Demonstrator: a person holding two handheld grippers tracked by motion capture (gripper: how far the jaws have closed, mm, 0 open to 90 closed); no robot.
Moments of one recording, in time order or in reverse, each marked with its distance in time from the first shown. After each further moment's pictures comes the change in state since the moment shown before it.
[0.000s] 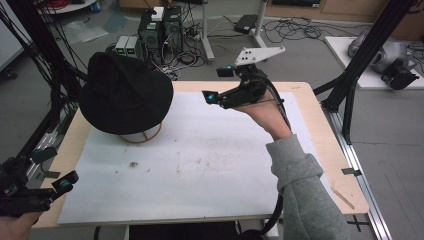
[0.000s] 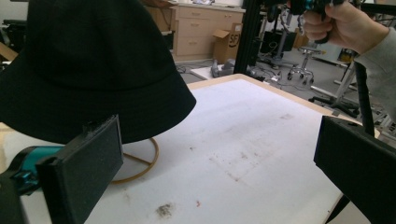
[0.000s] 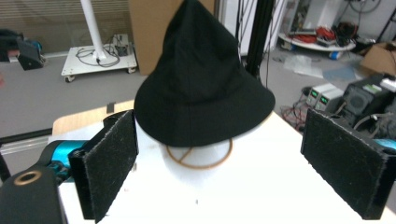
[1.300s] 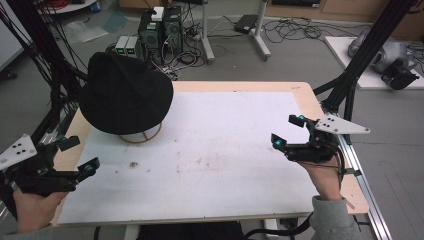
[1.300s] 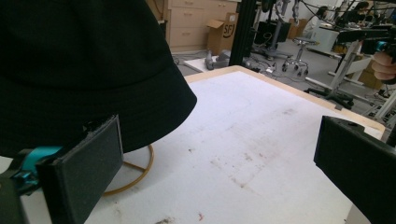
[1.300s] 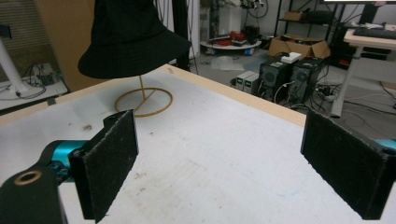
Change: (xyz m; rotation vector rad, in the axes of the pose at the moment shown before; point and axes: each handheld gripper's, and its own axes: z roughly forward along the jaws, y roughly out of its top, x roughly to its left) left arm 0.014 -0.005 0.046 0.040 -0.026 -0.003; right arm 0.030 -0.143 -0.137 -0.116 -0.327 0.151
